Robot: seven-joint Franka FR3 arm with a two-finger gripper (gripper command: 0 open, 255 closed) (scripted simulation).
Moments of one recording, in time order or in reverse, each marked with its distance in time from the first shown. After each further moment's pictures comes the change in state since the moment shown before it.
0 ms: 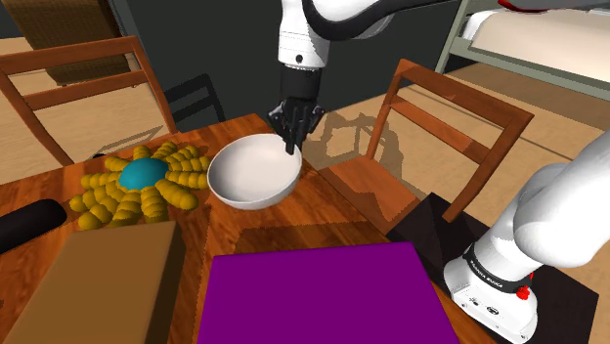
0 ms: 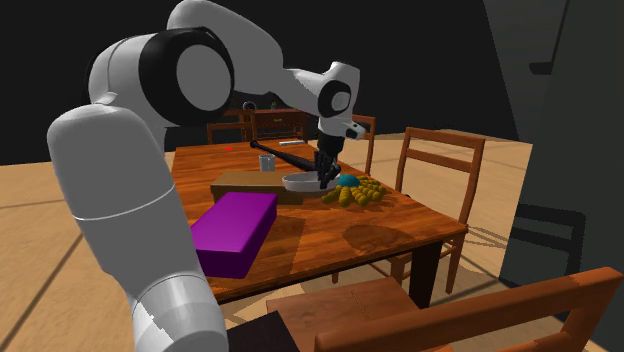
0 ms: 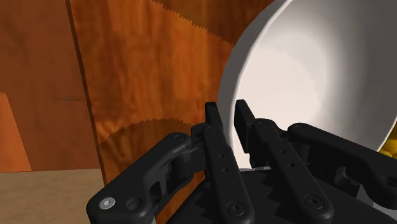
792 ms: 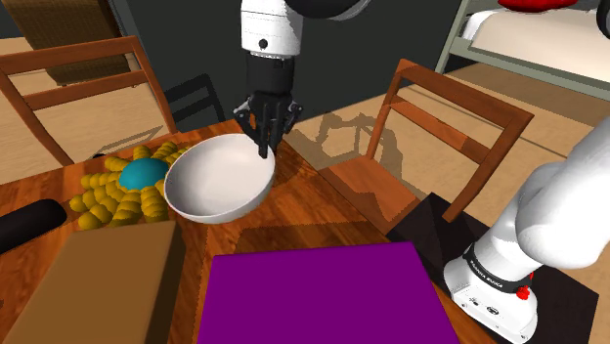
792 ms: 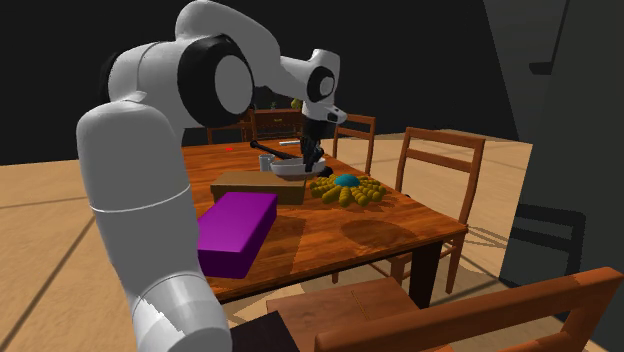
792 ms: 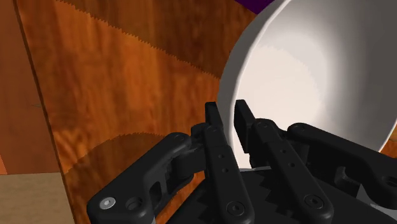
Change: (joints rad) arm 0.057 0.093 0.082 0.182 -0.040 -0.062 0.170
